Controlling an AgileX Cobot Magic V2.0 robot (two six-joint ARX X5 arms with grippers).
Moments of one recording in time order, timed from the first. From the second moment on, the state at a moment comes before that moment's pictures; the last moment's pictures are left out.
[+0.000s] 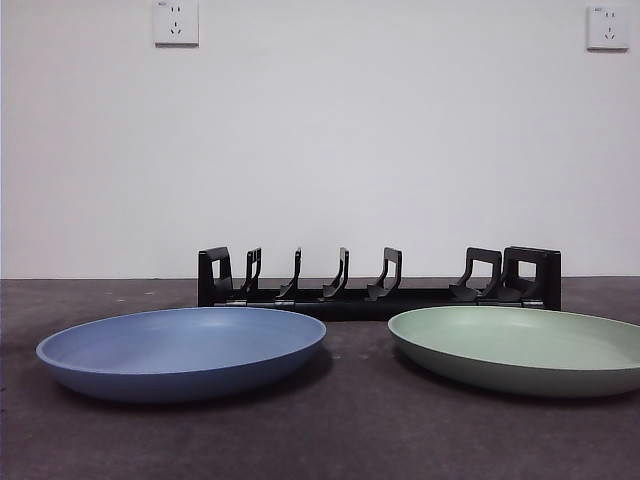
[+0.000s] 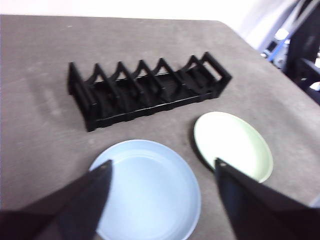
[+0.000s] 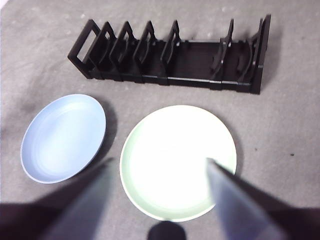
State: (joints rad) left arm 0.03 0.72 0.92 -0.71 0.64 -0.02; right arm -0.03 0.87 1.12 -0.98 -0.46 -0.06
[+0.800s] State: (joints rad) left arm -0.18 0.85 0.92 -0.59 0.68 0.09; right arm -0.03 1.43 1.12 -0.96 -0.36 -0.05
